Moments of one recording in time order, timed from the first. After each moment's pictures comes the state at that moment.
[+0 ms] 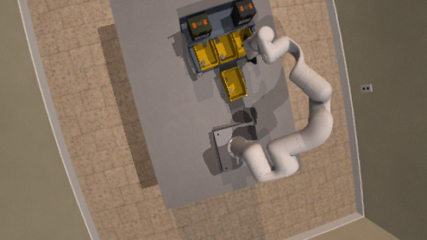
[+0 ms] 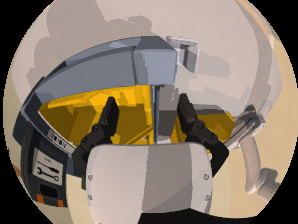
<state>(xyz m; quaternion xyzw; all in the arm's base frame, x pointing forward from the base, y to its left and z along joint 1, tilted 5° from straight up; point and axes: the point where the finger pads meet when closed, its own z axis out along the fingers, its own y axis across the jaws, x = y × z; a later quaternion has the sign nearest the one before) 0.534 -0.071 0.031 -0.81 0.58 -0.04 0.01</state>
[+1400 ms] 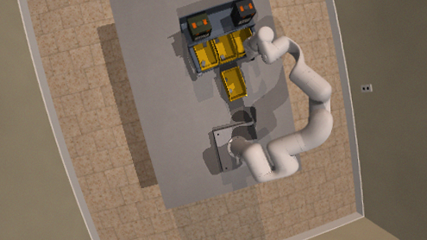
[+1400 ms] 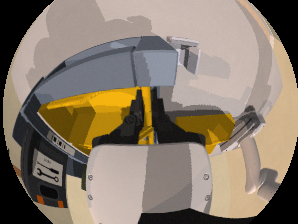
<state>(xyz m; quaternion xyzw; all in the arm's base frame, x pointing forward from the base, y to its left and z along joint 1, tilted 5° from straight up) 0.534 -0.071 0.030 -0.81 0.58 -0.04 0.01</state>
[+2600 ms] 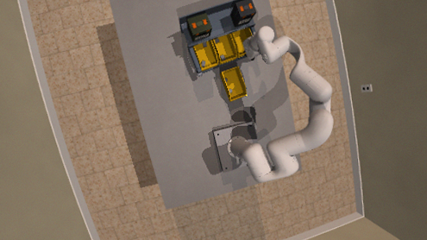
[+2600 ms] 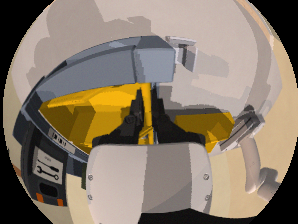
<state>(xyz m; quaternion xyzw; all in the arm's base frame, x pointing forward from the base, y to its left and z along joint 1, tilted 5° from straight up) 0.534 -0.071 0.034 -0.81 0.58 -0.04 0.01</state>
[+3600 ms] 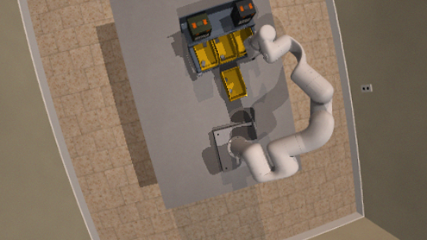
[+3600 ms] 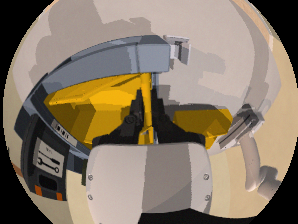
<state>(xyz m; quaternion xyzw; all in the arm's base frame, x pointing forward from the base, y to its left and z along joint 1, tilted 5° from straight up) 0.533 -0.070 0.047 -0.81 0.58 -0.04 0.01</state>
